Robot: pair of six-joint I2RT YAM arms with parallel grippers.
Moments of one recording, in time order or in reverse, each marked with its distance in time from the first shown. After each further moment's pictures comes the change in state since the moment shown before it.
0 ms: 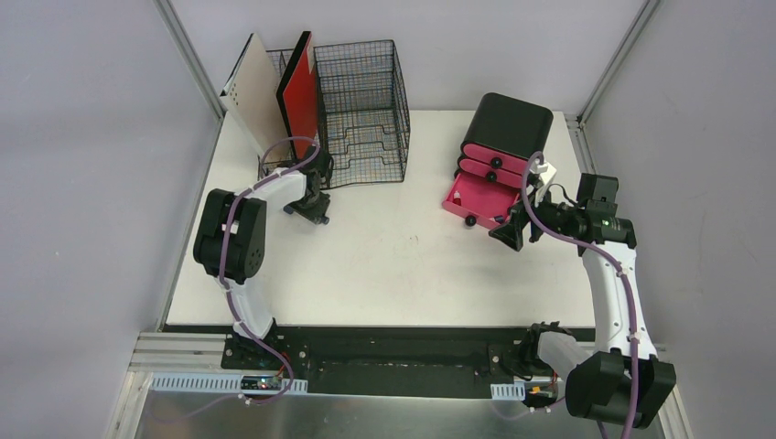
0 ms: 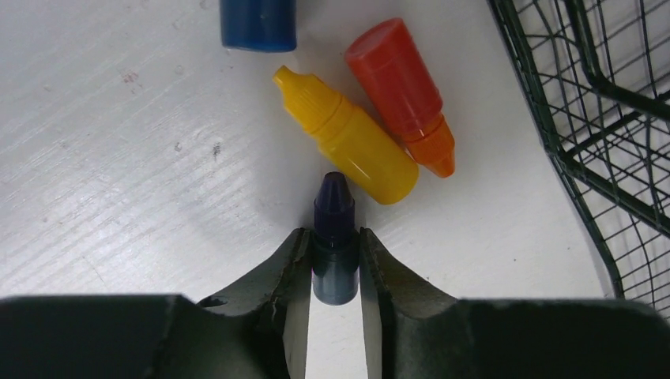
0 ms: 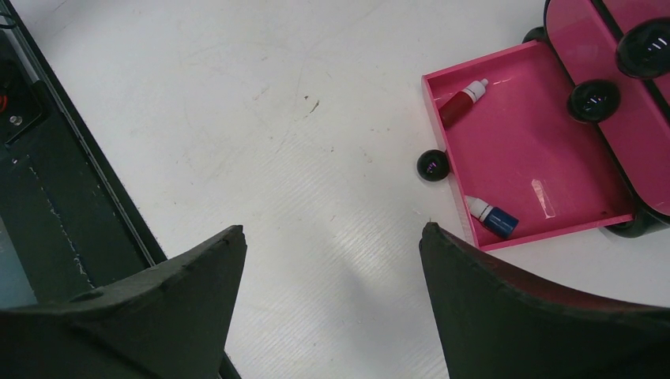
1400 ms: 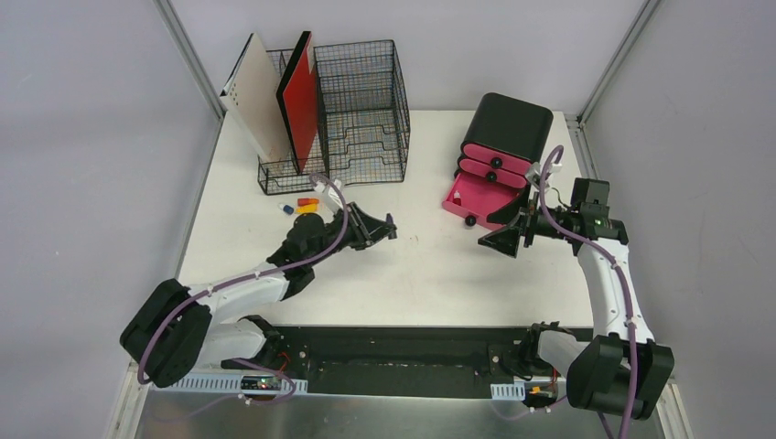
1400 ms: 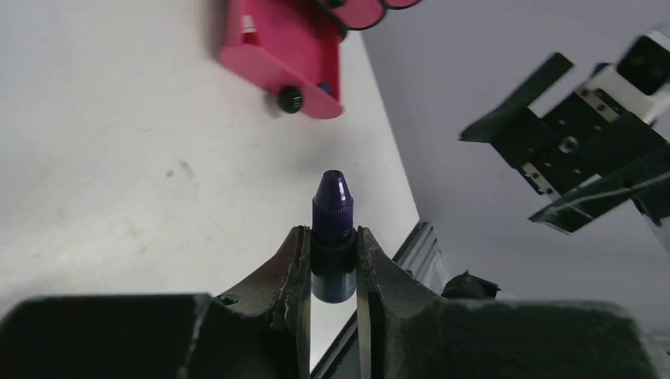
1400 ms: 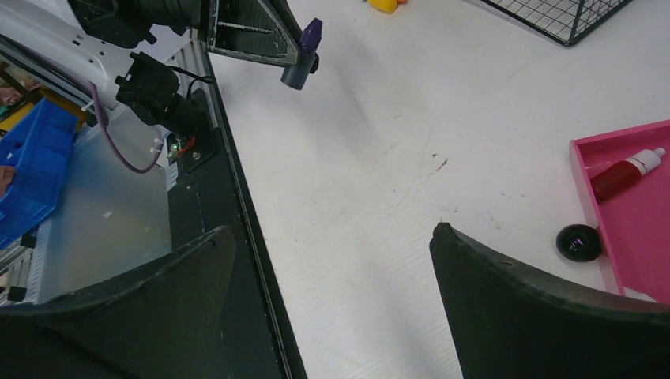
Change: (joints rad) left arm -0.349 -0.692 -0.817 1.290 0.506 0.339; right arm -0.005 0.045 -0.071 0.048 -0.358 0.096
